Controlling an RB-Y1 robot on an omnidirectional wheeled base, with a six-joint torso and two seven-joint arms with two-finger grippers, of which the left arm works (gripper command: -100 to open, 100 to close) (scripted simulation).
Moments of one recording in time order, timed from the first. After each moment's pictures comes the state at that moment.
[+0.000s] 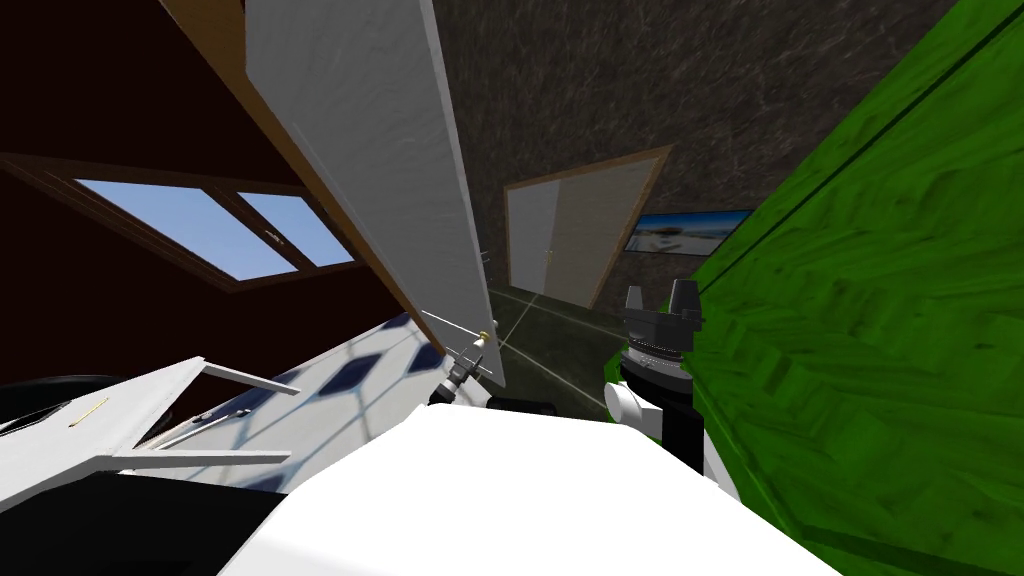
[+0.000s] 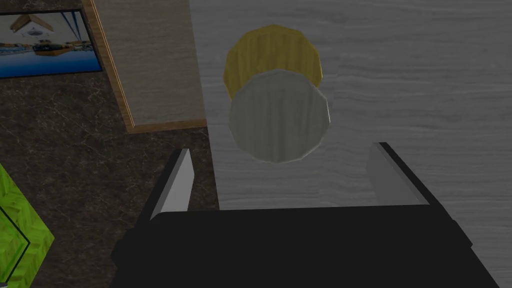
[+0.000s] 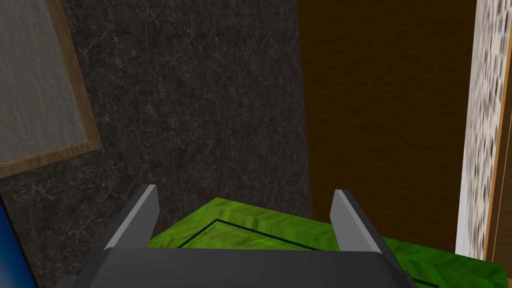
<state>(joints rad) 0.20 0.29 -0.04 -0.90 -0.35 -1.00 -1.06</state>
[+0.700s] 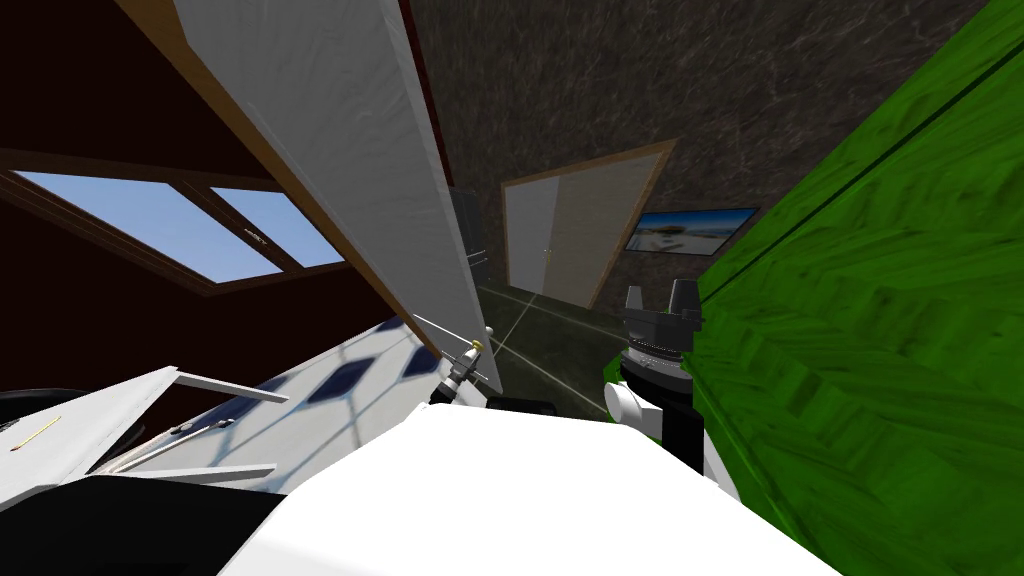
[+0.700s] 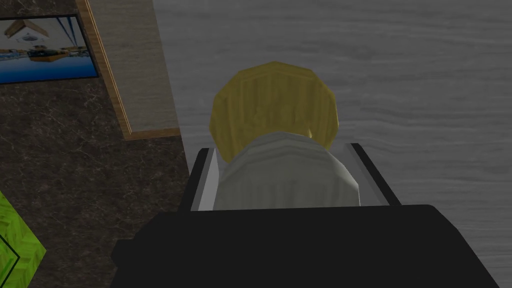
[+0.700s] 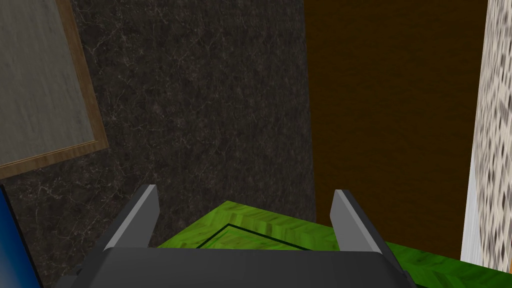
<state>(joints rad) 0.19 0.29 -0.03 -0.90 -0.35 -0.98 -1.07</state>
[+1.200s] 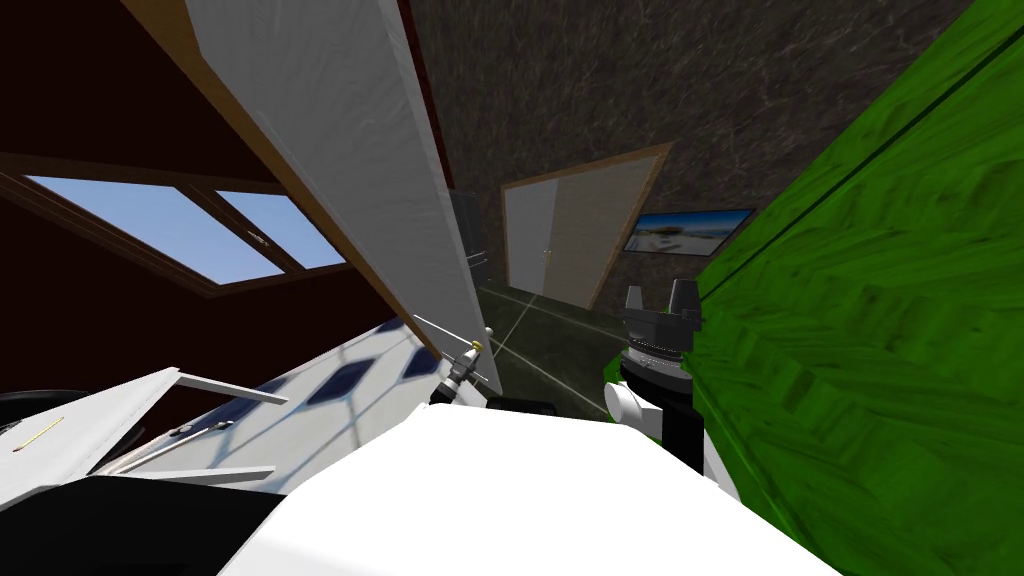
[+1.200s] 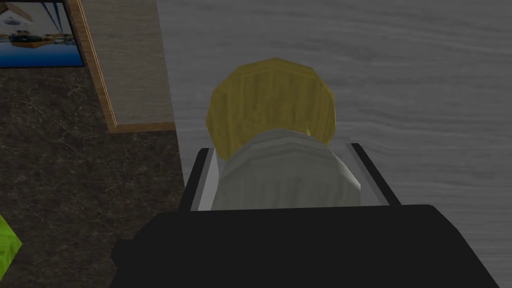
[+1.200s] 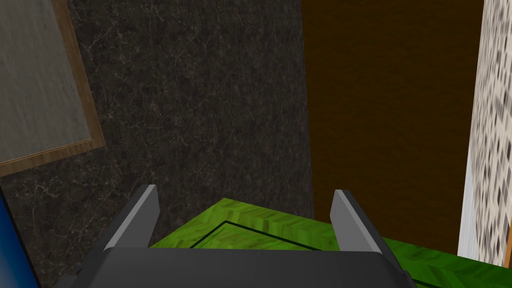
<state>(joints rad) 0.19 0.28 -0.03 -0.89 -0.34 -0.98 -1.01</state>
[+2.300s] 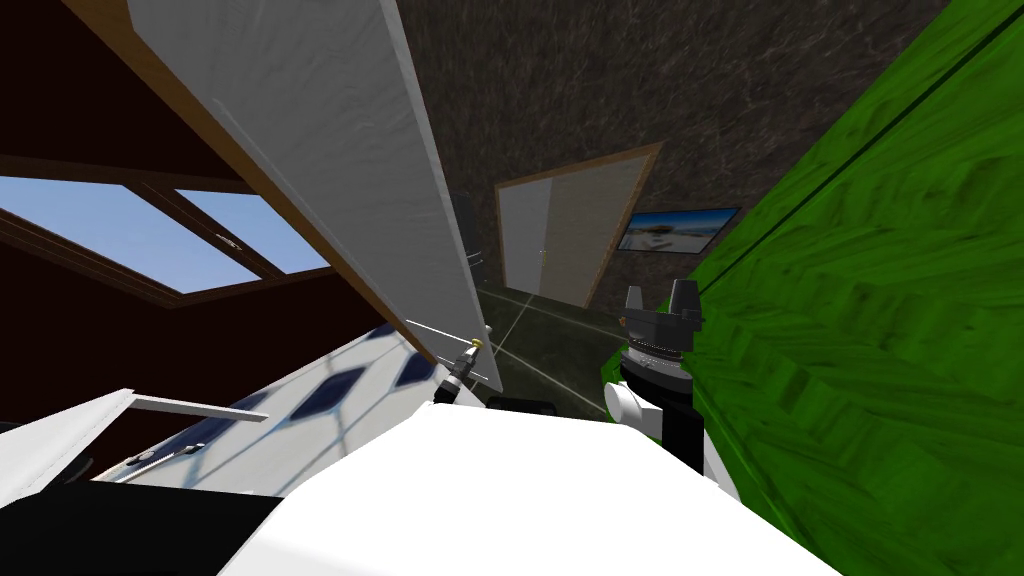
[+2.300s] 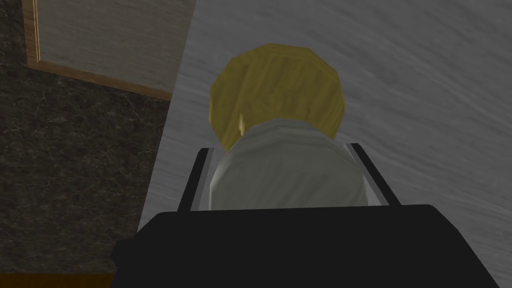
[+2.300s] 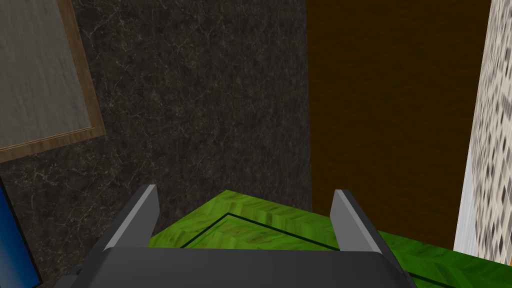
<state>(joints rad) 0.15 0.25 -0.03 -0.86 -0.25 -0.98 -0.73</state>
